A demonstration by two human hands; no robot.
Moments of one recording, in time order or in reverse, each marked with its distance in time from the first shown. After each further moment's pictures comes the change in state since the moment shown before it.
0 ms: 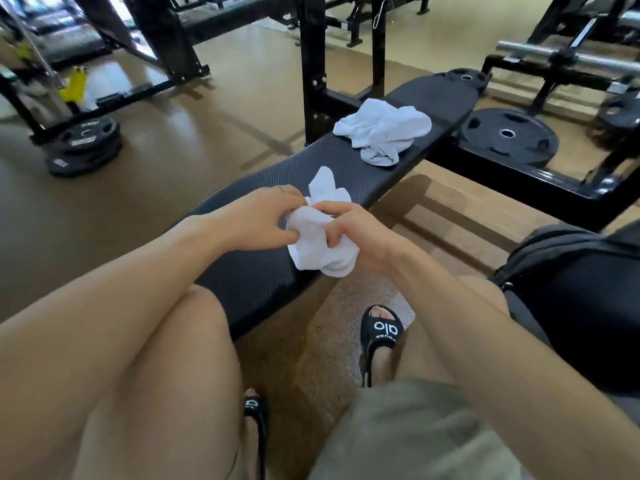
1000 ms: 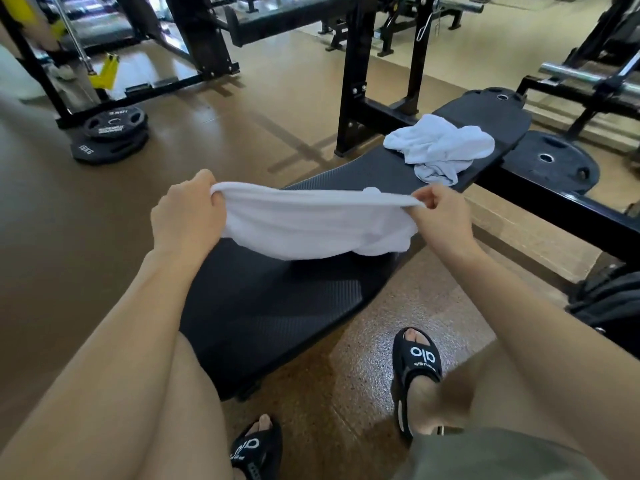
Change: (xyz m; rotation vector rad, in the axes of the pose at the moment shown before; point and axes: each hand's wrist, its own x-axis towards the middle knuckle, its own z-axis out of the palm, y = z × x) left_hand -0.084 -0.133 -0.022 0.110 0.638 -0.763; right_hand 0.063 -0.007 -0.016 -0.547 0.827 -0.166
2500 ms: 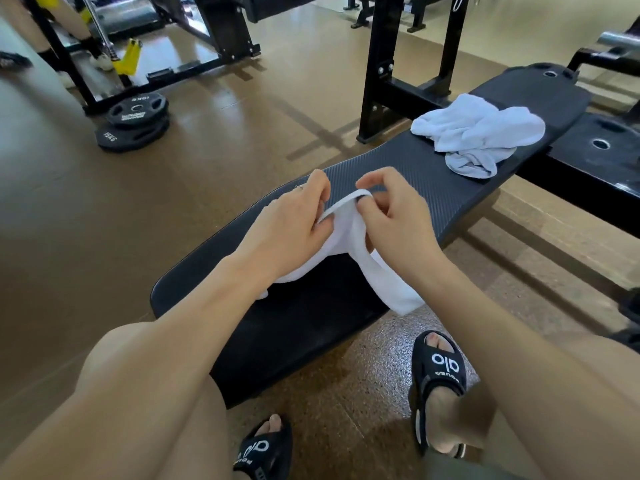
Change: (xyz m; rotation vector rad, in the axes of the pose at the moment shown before) left_hand -0.020 0.075 0.048 -0.344 -0.227 0.476; right_hand -0.035 -0.055 0.055 0.209 -0.238 -0.227
